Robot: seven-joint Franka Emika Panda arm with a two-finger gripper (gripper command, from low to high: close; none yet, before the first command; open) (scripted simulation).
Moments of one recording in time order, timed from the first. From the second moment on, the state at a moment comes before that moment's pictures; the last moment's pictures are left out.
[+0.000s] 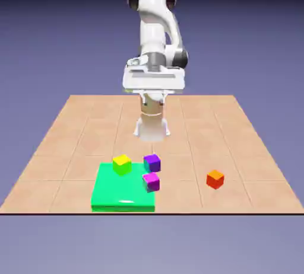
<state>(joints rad) 0.04 -0.53 0.01 -2.79 -0.05 3.00 0.71</state>
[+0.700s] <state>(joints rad) 0.61 0.23 0.11 -2.44 -0.96 2.41 0.22</state>
